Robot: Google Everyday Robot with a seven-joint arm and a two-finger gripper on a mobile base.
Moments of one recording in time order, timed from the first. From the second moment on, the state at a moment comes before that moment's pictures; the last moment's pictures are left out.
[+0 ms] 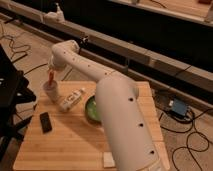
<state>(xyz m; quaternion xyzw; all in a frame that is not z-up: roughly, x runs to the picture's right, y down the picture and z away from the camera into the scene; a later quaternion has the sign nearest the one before) -0.306 -0.106 0.891 -0.31 -0.09 0.69 0.65</state>
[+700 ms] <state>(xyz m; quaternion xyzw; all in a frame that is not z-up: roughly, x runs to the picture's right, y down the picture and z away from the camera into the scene) -0.310 -0.083 0.872 -0.30 -0.07 0.66 0.69</state>
